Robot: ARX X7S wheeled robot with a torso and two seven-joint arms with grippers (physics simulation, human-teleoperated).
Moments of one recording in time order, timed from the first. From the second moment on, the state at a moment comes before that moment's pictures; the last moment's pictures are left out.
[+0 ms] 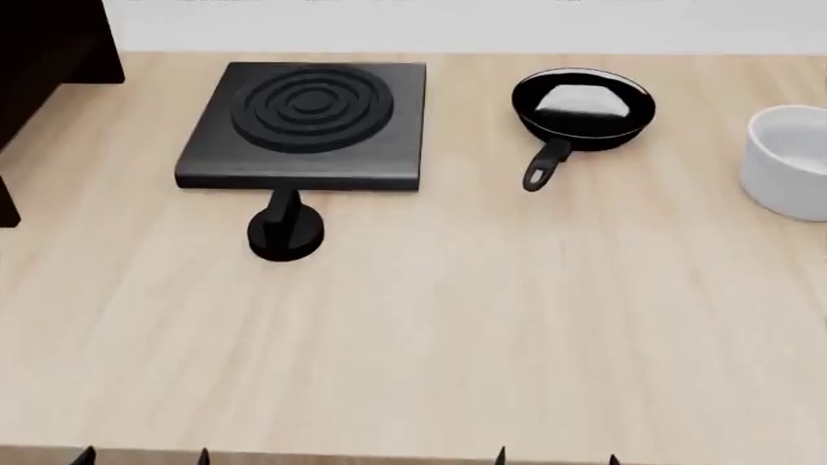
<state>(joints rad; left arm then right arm) 0.01 -0.06 0.08 -0.05 -0.09 0.08 -0.06 0.00 0.06 -0.07 -0.01 0.04 0.01 0.14</state>
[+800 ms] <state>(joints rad) 0.03 -0.11 0.14 -0.01 -0.15 0.09 -0.10 0.00 0.11 -0.14 0.01 0.05 -0.03 0.21</state>
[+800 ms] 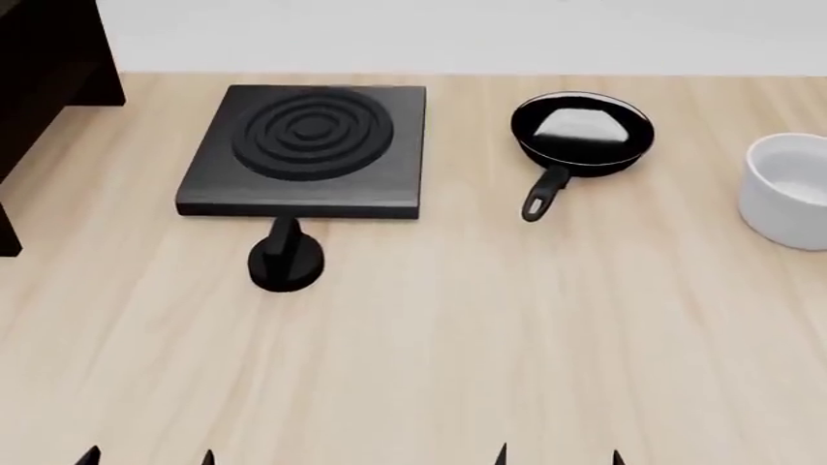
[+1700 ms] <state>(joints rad) 0.09 -0.15 0.17 0.00 -0.19 0.14 -0.13 0.01 0.15 -0.19 0.01 0.06 -0.03 0.24</state>
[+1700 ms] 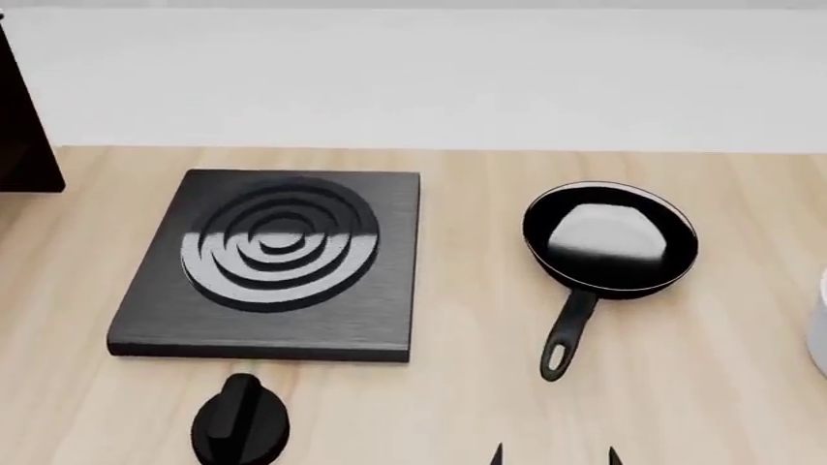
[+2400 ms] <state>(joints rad) 0.10 -0.18 0.19 0.03 -0.22 0.14 -0.15 0.02 0.17 -0.21 0.01 0.08 -0.03 0.26</state>
